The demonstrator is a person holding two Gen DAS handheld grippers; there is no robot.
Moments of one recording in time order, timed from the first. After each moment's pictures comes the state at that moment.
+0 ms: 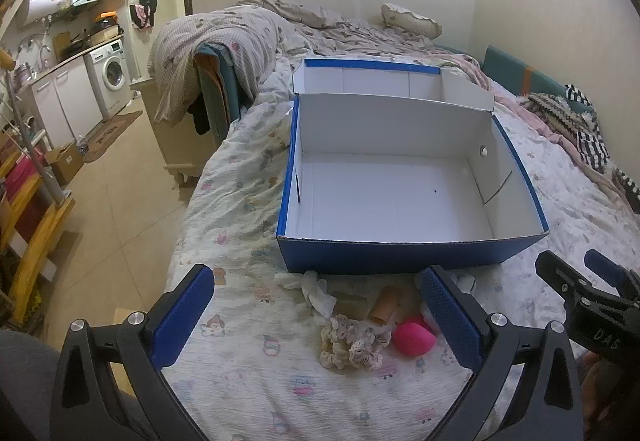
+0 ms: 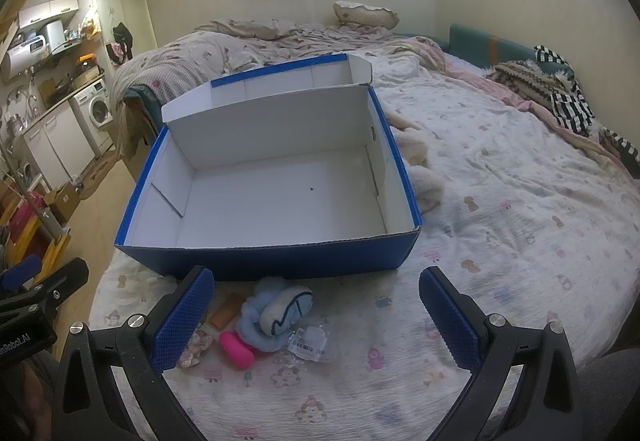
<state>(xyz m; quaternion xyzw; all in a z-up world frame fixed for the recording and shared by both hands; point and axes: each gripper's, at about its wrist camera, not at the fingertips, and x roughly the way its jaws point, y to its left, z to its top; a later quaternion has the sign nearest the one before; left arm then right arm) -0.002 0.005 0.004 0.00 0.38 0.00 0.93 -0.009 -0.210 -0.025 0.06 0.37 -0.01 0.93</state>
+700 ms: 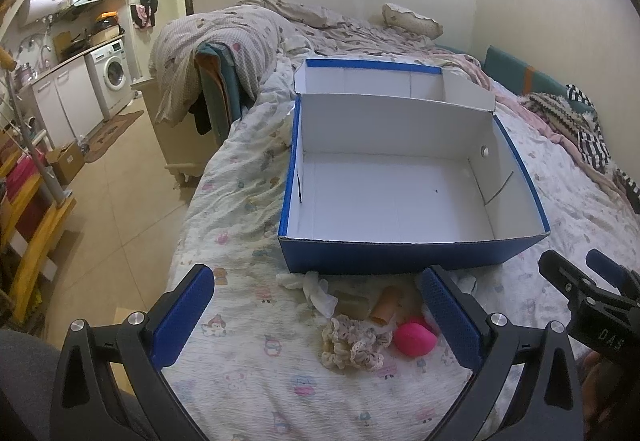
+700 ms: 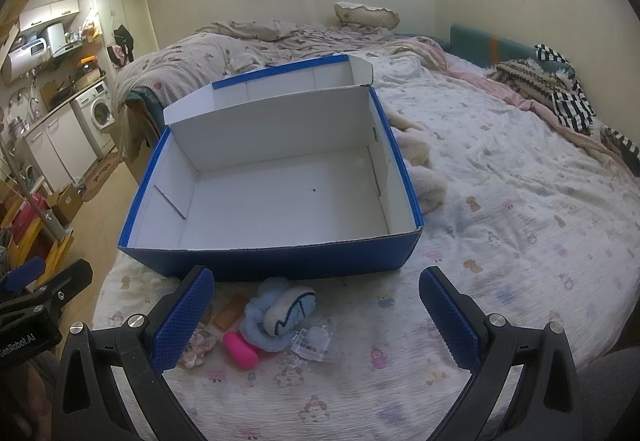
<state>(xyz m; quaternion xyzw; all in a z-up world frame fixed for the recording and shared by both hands) -0.003 0.006 0.006 0.00 0.38 0.00 0.93 -0.011 -0.209 -0.023 0.06 0.37 0.00 0.93</state>
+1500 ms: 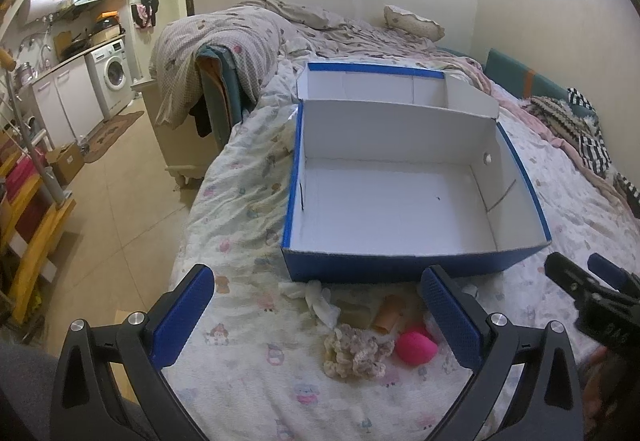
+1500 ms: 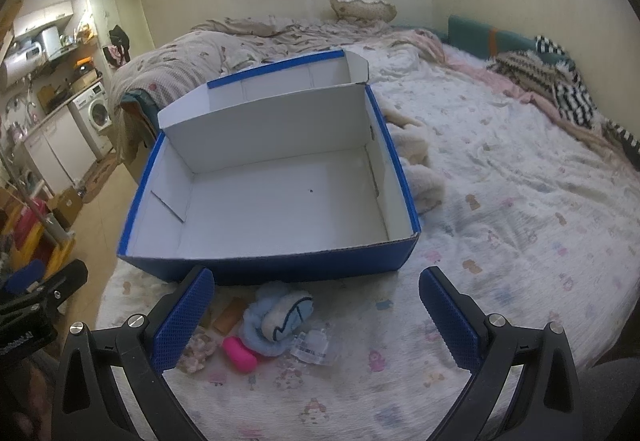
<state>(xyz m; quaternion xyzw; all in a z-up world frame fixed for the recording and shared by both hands) 0.003 0.008 0.007 -0.01 0.37 0.00 0.93 -0.001 -0.220 -0.018 0.08 0.38 0.00 0.92</state>
